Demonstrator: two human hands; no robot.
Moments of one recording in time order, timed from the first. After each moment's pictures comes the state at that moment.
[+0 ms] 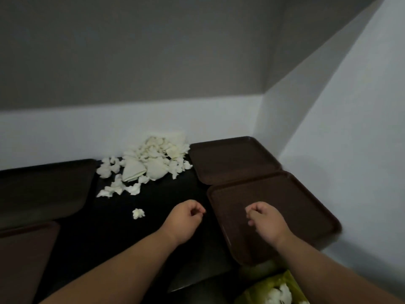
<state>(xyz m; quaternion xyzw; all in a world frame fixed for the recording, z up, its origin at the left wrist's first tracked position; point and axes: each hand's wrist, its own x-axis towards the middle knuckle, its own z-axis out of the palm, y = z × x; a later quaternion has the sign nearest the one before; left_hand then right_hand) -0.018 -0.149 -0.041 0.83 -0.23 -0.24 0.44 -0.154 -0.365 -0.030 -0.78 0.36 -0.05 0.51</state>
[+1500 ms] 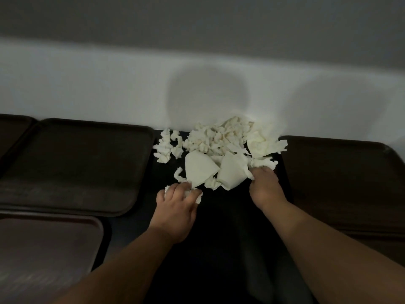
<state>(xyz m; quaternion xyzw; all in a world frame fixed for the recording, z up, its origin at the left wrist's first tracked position) 0.220 -0.006 -0.163 0.97 -0.22 -0.01 0.11 0.240 -0.276 -0.133 -0.96 0.19 0.06 0.22</state>
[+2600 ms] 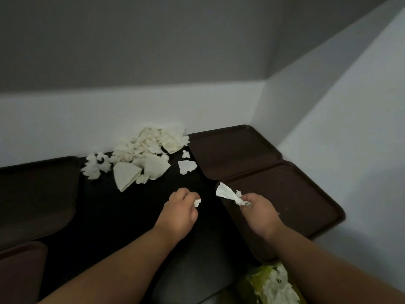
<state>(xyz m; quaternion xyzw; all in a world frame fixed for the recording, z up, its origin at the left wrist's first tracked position) 0.076 -0.108 -0.088 0.87 -0.41 -0.04 0.28 -0.071 -0.303 -0.040 -0.87 0.36 -0.05 0.33</state>
